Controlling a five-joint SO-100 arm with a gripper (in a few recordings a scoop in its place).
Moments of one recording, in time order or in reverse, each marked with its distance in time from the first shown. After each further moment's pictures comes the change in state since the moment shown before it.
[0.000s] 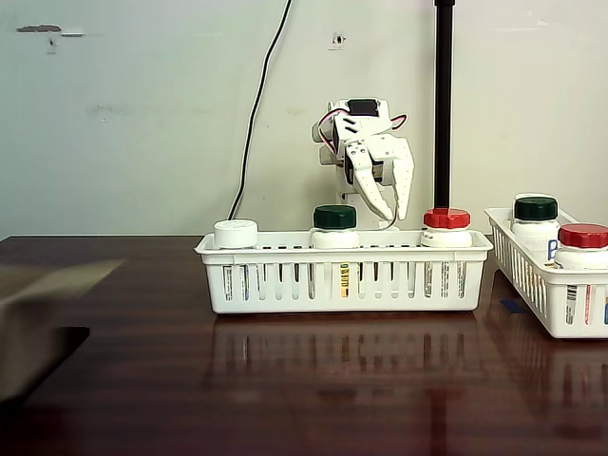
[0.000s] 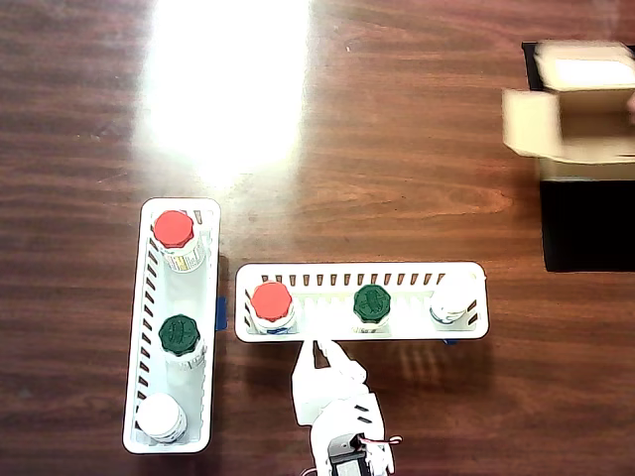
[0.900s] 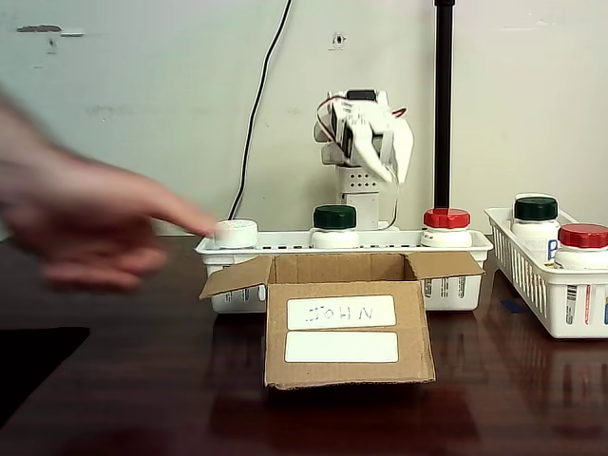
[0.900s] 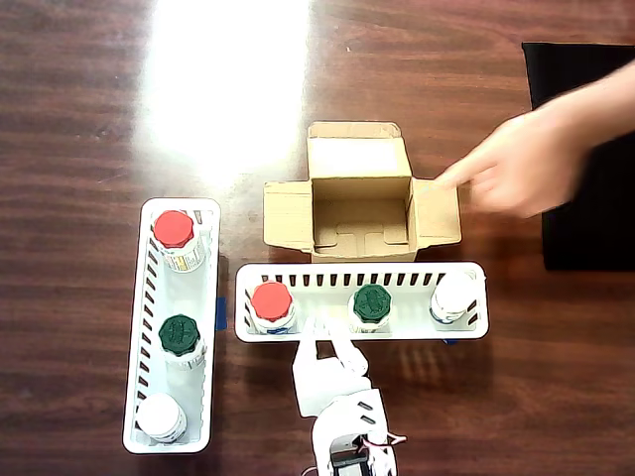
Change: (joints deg) arm -4.0 0.0 -8.9 -3.7 -8.4
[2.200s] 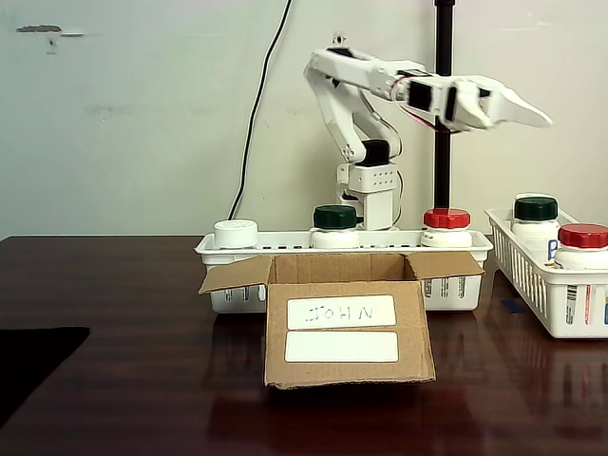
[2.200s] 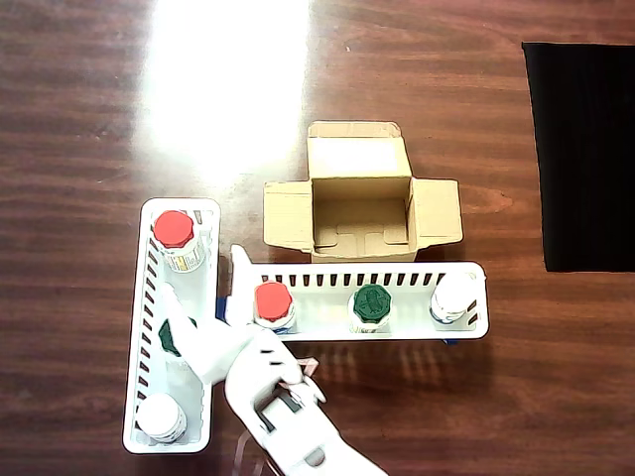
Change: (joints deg) arm -26.4 -65.6 -23.5 -52.0 1.6
